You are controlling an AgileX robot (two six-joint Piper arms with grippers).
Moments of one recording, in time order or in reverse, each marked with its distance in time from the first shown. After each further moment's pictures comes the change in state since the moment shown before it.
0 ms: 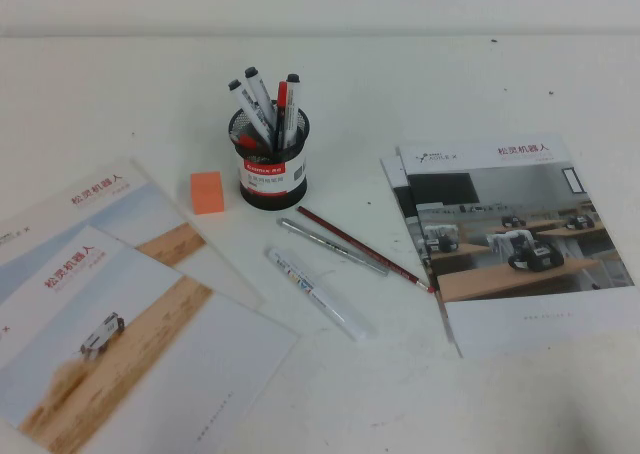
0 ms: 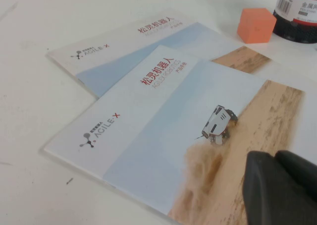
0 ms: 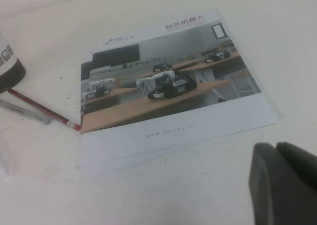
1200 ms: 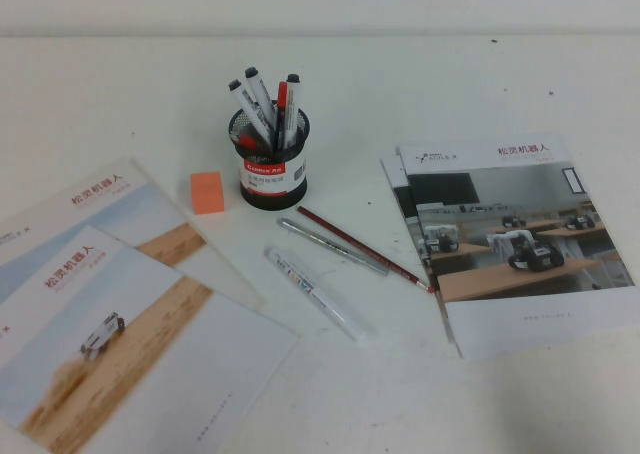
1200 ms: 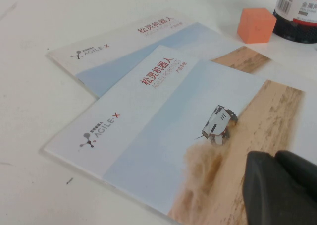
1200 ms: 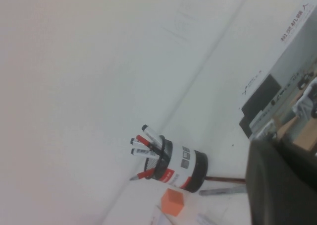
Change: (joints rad) right arm 0.000 0.000 0.000 1.016 -0.146 -0.136; left arm 0.000 0.000 0.000 0.000 0.000 0.000
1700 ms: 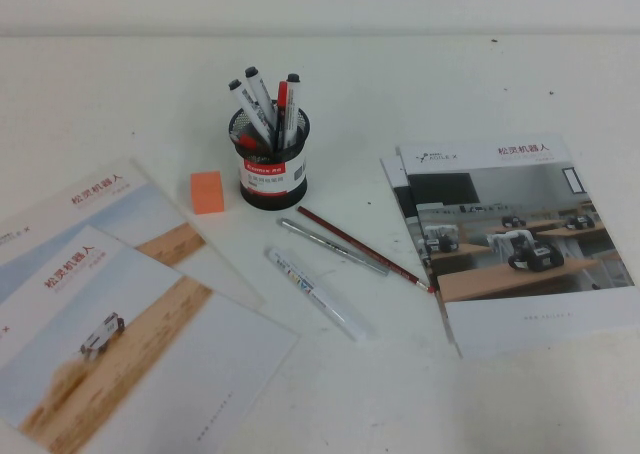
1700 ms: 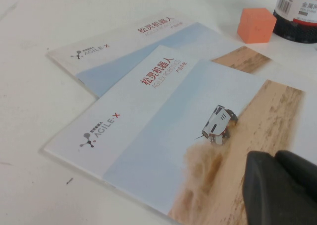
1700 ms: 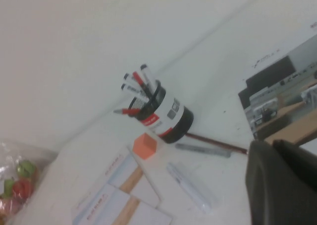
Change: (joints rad) right arm 0.000 0.000 -0.032 -0.011 0.167 -0.329; left arm 0.000 0.000 0.000 0.000 0.000 0.000
